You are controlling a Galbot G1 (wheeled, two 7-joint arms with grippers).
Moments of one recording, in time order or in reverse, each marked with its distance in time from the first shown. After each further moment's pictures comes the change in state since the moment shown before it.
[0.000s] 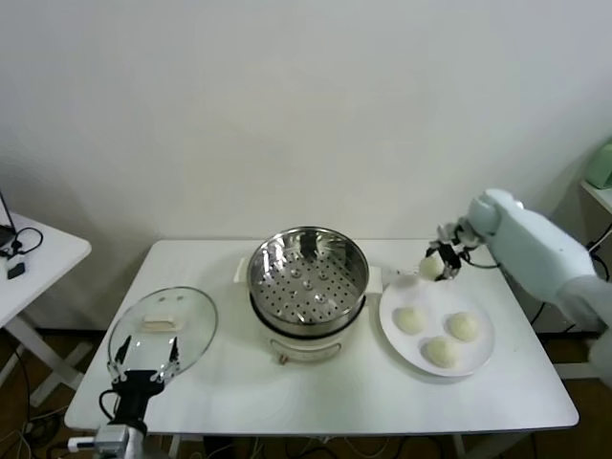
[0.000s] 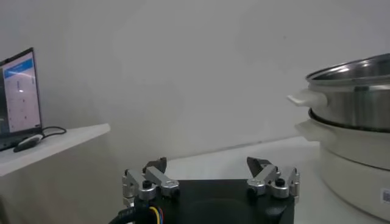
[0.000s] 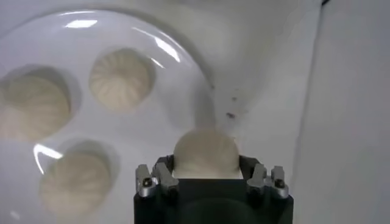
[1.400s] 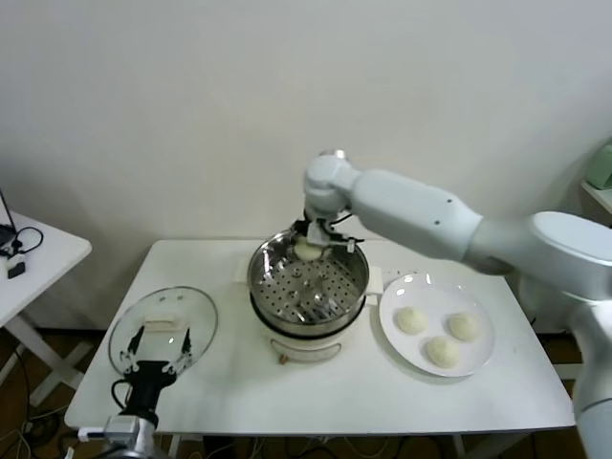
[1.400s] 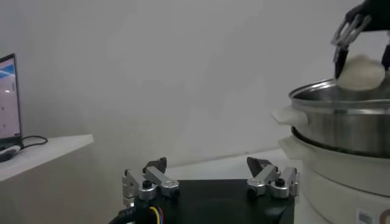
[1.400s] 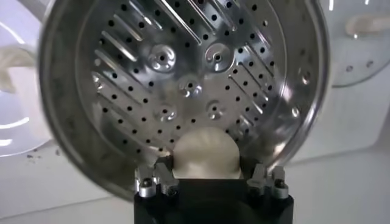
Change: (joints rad) left arm -0.013 -0.009 0.036 -0.049 0.004 0.043 0.012; right arm 0.096 0.427 -0.182 0.272 -0.392 0.244 0.009
